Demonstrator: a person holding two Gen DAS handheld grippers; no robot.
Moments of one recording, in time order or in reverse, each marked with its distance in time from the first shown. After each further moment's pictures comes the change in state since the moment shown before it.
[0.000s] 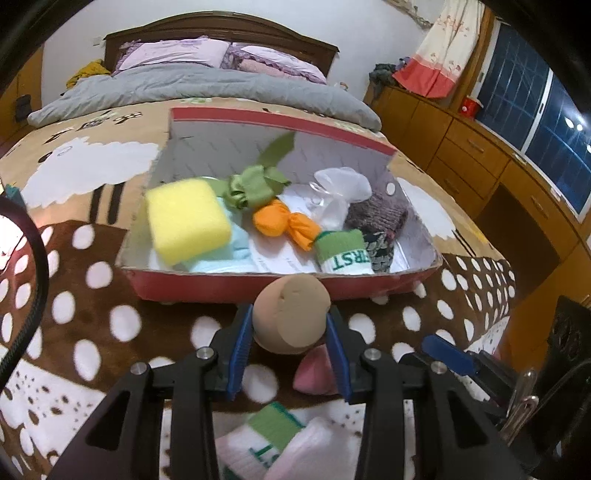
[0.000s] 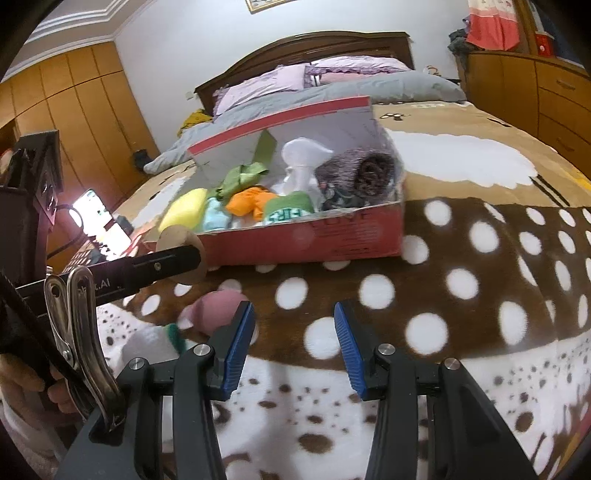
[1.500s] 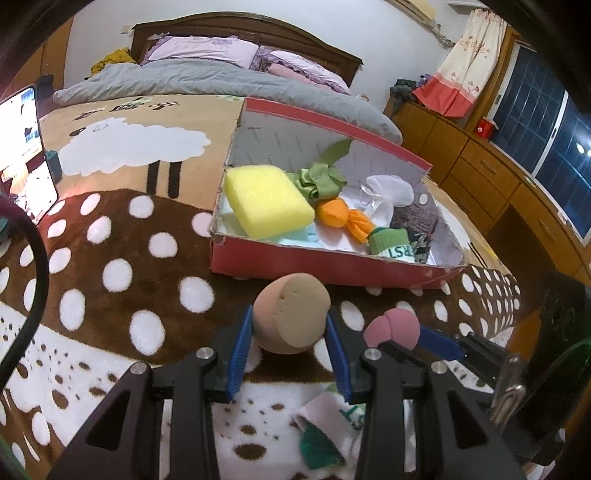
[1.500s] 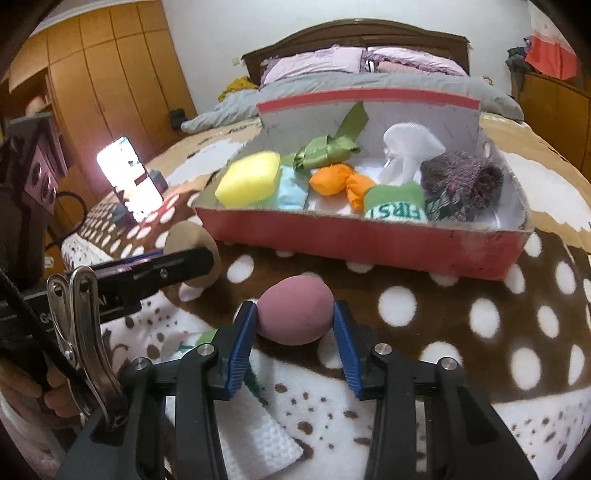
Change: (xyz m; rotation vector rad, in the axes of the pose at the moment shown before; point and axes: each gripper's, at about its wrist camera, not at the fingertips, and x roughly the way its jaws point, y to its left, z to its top) left arm -0.020 0.050 -0.021 -0.076 -0.027 0.016; right arm 0.035 0.060 0.004 -0.164 0.070 0.074
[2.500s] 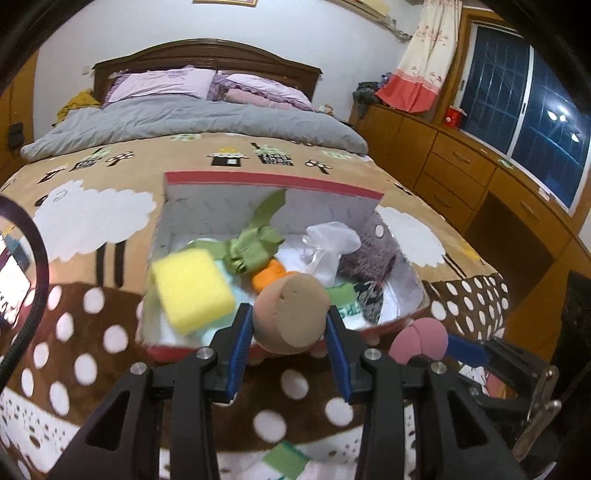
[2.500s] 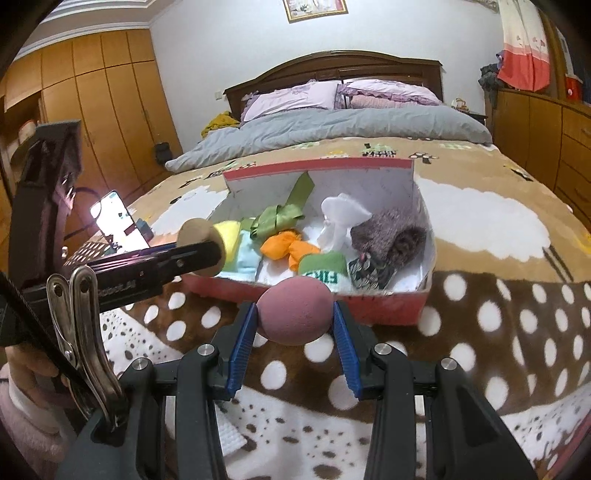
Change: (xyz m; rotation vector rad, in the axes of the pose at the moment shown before) left arm 0.004 -0.061 0.056 0.151 -0.066 -0.051; right arm -0.057 -0.035 0.028 0.029 -0.119 -0.070
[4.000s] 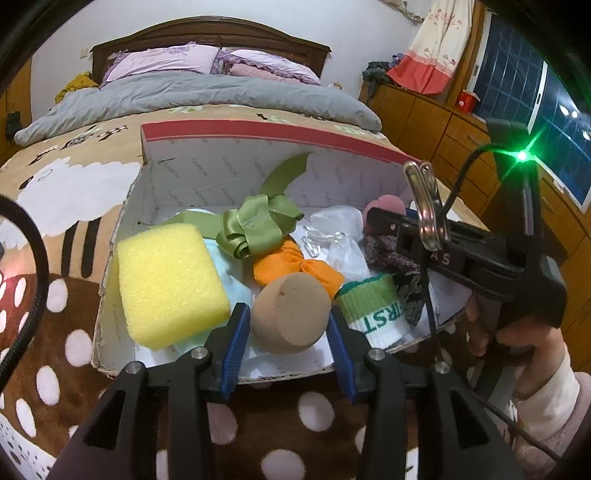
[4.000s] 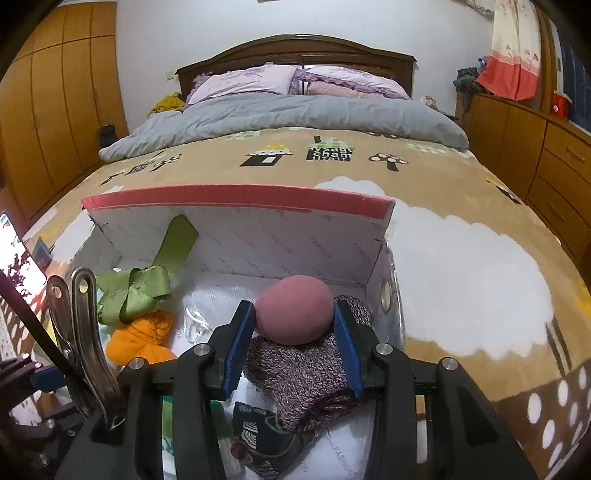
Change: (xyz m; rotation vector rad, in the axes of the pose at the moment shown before) left arm 0.066 0.010 -0.008 -0.011 0.082 0.032; right arm 0.129 -0.067 0.079 -0.027 0.060 -0.215
